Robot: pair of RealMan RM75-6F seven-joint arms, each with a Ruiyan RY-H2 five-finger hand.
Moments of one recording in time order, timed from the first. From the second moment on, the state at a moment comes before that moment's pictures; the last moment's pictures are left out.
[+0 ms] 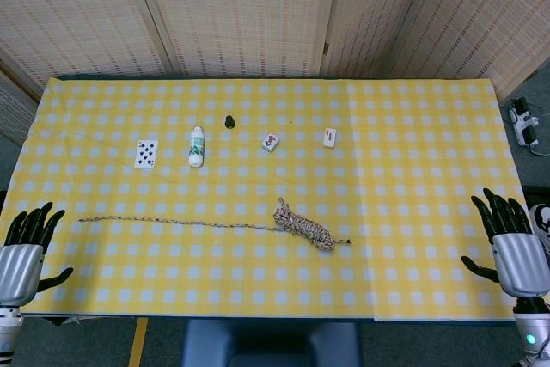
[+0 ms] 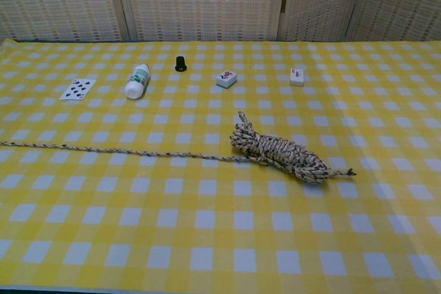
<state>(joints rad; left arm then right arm) -0.11 -1.14 -0.04 -1.59 1.50 1.47 0.13 0.07 -1.11 0.06 -1.61 -1.52 1.50 -0.04</state>
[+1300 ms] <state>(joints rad) -0.07 -1.14 -0.02 -1.58 1.55 1.54 0.08 0.47 -1.35 0.09 -1.65 -1.54 1.00 -0.06</state>
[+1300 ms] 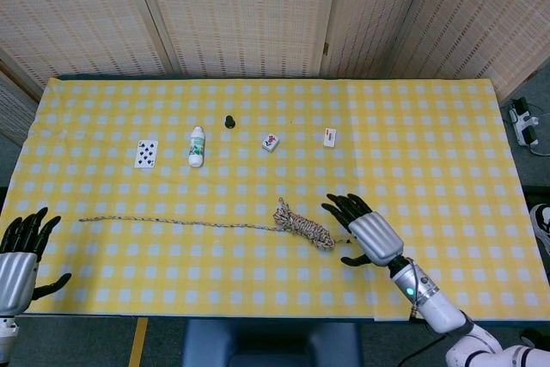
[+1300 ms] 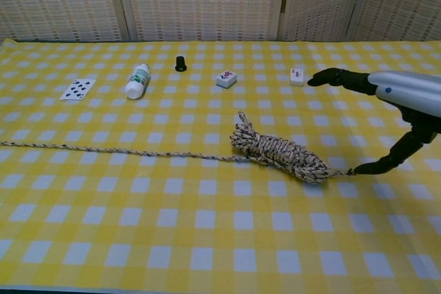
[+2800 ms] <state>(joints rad) -0.09 -1.16 -0.02 -1.55 1.53 1.49 0.05 0.68 -1.55 0.15 -1.39 -1.31 0.82 -0.13</state>
